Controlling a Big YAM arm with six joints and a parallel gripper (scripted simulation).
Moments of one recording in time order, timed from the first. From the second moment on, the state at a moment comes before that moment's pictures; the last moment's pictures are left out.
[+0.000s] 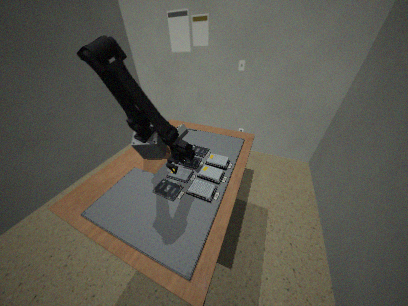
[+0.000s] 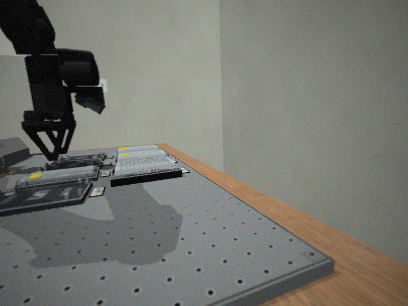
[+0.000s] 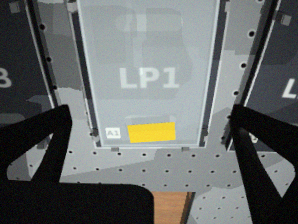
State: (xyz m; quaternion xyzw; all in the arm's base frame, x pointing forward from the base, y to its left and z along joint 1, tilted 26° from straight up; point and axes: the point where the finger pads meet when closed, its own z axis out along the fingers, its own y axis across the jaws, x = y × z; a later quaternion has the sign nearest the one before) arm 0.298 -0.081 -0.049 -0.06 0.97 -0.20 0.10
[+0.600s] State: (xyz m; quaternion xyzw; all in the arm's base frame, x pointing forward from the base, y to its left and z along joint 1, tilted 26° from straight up) arm 0.303 -0.092 -0.074 -0.06 0.97 -0.20 0.10
